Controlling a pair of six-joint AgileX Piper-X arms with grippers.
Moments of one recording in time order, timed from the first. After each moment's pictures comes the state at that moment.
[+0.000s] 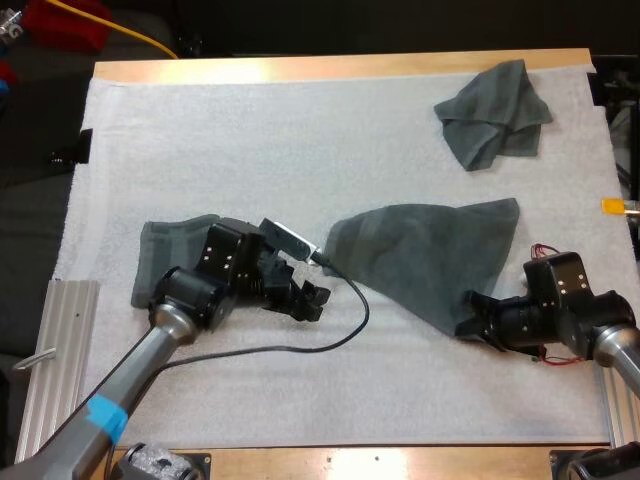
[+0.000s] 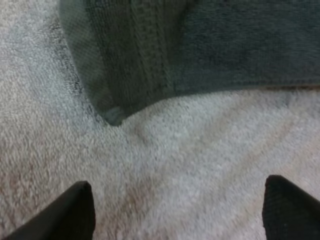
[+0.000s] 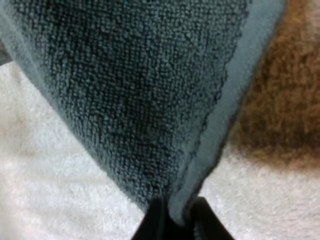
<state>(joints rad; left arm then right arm) -0.39 1.25 -0.75 0.60 0.39 -1.72 0.29 1.19 -0.52 0.64 -0.56 -1.09</state>
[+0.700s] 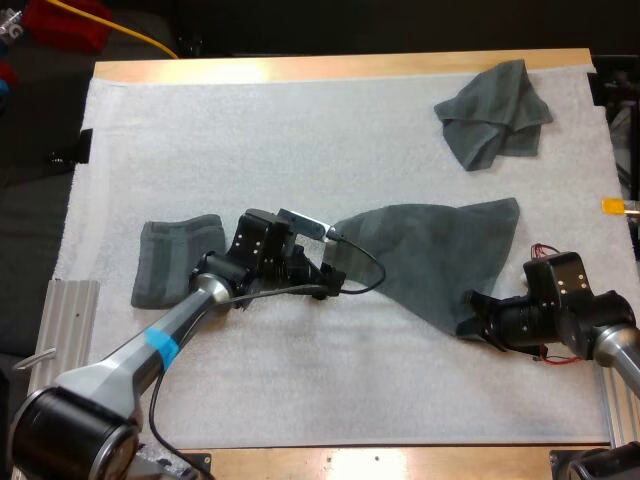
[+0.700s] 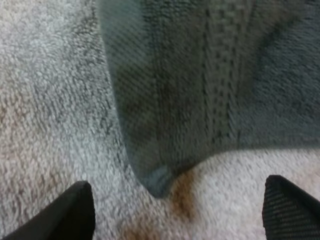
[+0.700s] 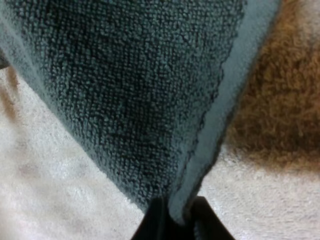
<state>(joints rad) -0.39 1.56 -0.75 0.28 0.39 -1.87 0.29 1.19 -0.52 0.64 -0.55 -1.09</state>
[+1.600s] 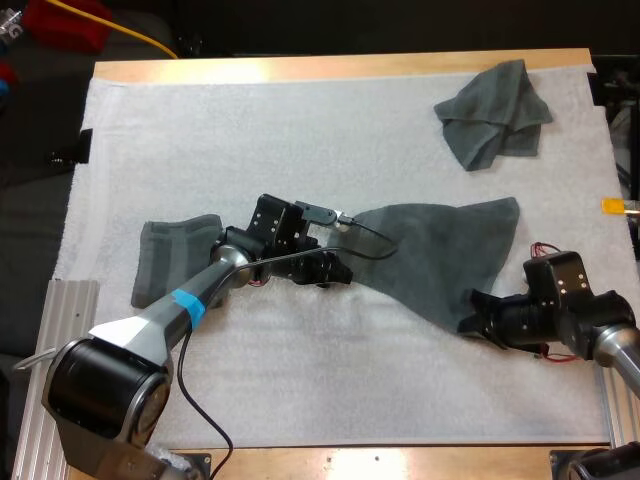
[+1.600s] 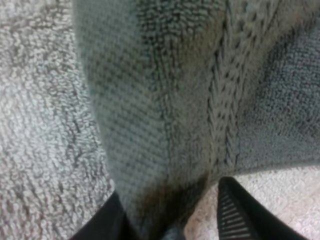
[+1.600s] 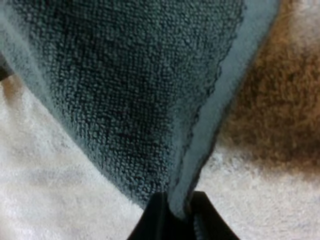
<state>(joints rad) -0.39 1.73 -0.90 0.39 0.51 -1.89 0.29 1.19 -0.52 0.62 -0.52 -1.09</state>
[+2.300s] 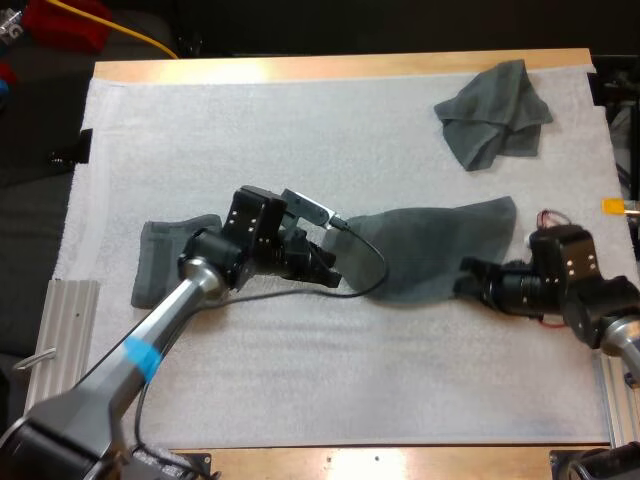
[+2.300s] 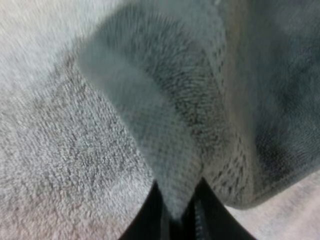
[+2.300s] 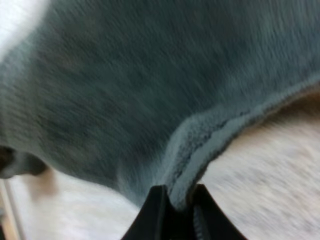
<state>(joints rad) -0.39 1.42 -0.90 0.57 0.44 -1.75 0.29 1.15 -0.65 0.56 -0.50 -1.09</state>
